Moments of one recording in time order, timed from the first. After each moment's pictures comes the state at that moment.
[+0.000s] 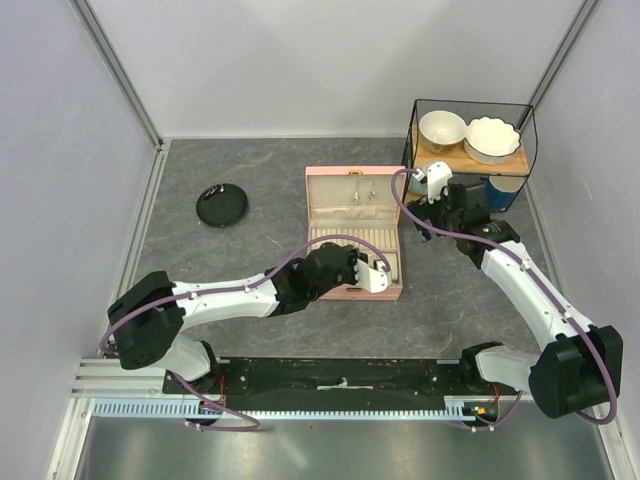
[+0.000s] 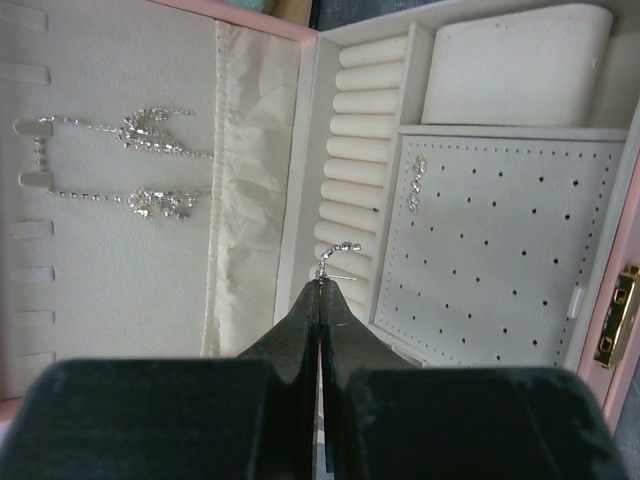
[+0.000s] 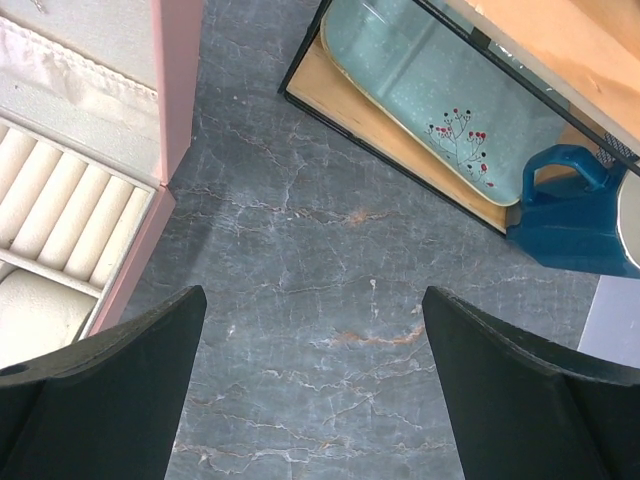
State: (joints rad) left arm -1.08 1.47 0.84 0.18 -0.29 0.88; right arm 0.26 1.20 0.95 -0.38 0.07 -0.30
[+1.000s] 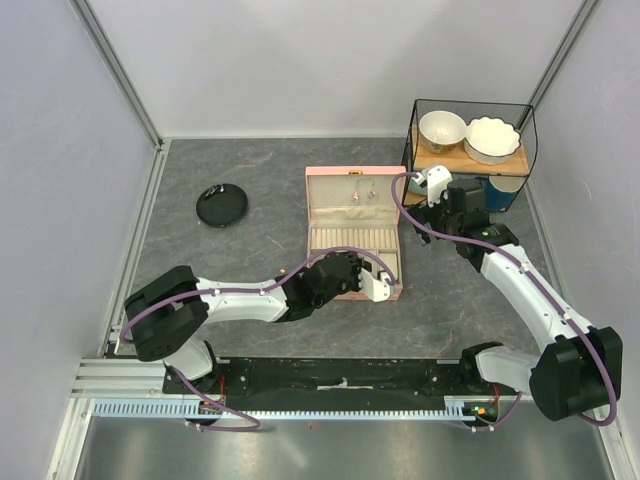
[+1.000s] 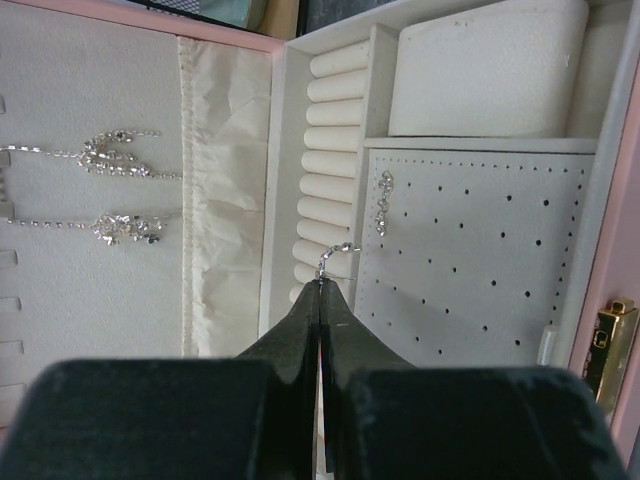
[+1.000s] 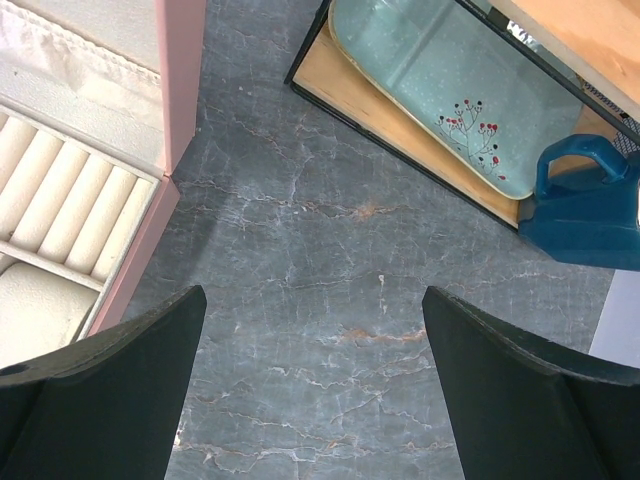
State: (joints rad) left arm -1.11 1.58 0.77 0.39 -0.31 0.95; right arm 0.26 1.18 0.91 -0.36 0.06 -0.29
